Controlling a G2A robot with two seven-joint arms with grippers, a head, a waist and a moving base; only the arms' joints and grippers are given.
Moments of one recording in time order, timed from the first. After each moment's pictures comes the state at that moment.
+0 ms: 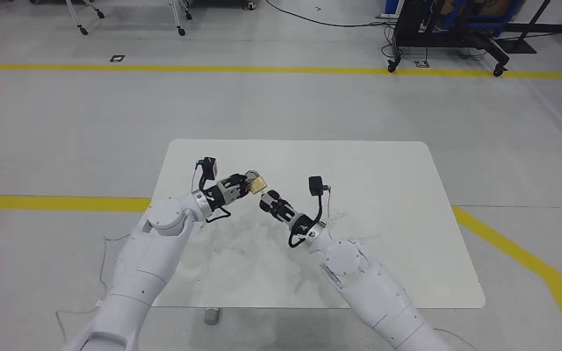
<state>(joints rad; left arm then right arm) 1.00 -1.25 -1.16 -1.07 -0.36 -0.14 -0.82 -1.26 -1.40 0.95 -1.35 -0.06 -0.25 0.20</state>
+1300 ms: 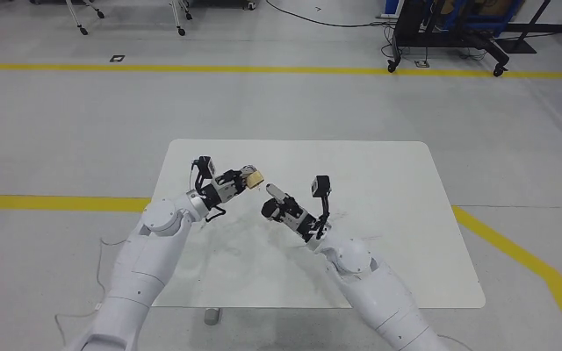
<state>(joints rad) 1.01 -1.25 -1.19 -1.06 -0.53 -0.16 -0.88 -1.30 -1.40 1.02 -1.38 0.36 -0.30 0.45</state>
